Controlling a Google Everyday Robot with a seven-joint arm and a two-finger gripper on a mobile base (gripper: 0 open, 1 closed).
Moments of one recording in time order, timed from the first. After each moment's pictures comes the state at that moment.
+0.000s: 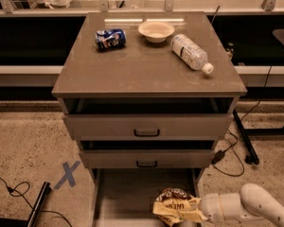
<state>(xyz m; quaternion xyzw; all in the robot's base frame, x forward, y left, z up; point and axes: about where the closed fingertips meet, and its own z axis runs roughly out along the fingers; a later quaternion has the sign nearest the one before) 0.385 -0.158 0.400 -0.40 0.76 0.43 0.28</state>
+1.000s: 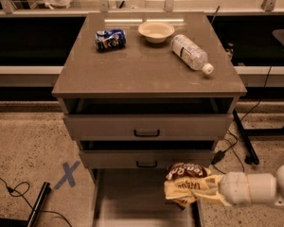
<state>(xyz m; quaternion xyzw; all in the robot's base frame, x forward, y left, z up) 0.391 -0.182 0.578 -0.54 0.66 0.32 0.41</state>
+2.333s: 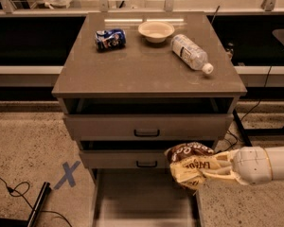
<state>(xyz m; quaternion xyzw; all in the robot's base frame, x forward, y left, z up) 0.403 -0.188 0.694 -0.60 0.58 0.31 0.45</state>
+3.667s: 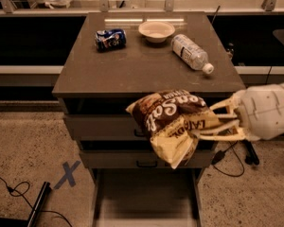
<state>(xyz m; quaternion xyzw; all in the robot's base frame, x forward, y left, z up) 0.375 -0.114 0.914 -0.74 0.33 0.27 0.52</state>
